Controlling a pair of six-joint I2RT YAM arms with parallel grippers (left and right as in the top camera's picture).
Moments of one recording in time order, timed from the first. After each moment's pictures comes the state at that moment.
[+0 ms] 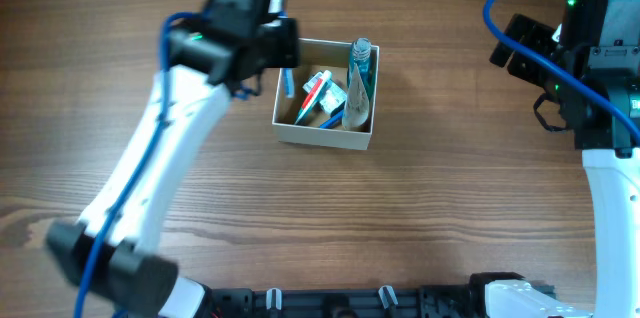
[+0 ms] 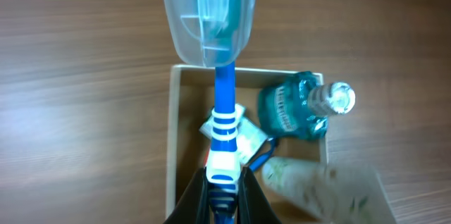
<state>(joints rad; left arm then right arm) -0.42 1.69 1.70 -0.93 0.02 -0.34 0.03 1.34 1.63 -1.11 0.24 0.37</state>
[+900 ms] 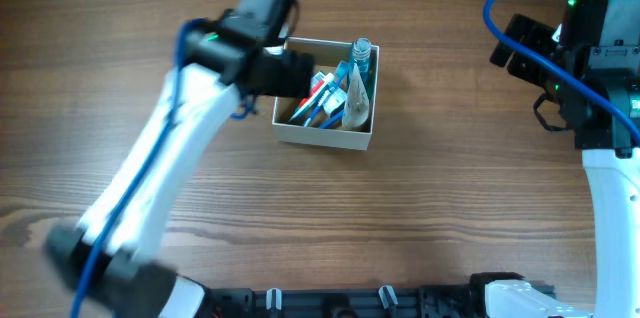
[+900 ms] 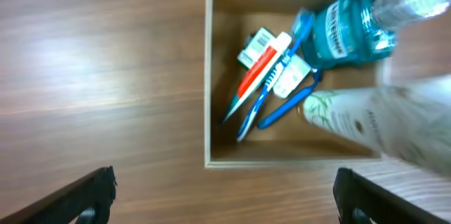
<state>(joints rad) -0.43 1.63 1.69 -1.19 -0.06 -0.32 0.03 1.34 1.63 -1.11 0.24 0.37</state>
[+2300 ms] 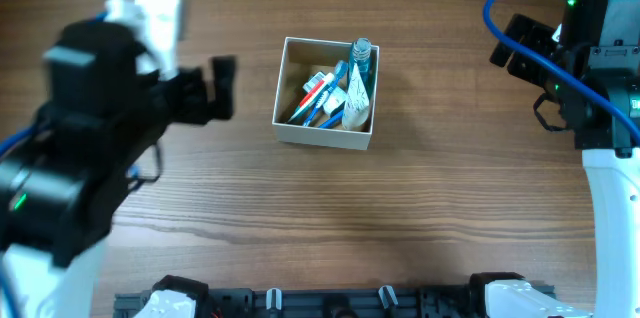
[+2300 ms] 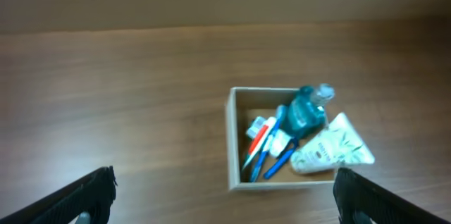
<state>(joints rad) -0.24 1.17 1.70 -1.16 0.00 -0.15 0.03 1.34 1.63 -1.11 0.24 0.37</state>
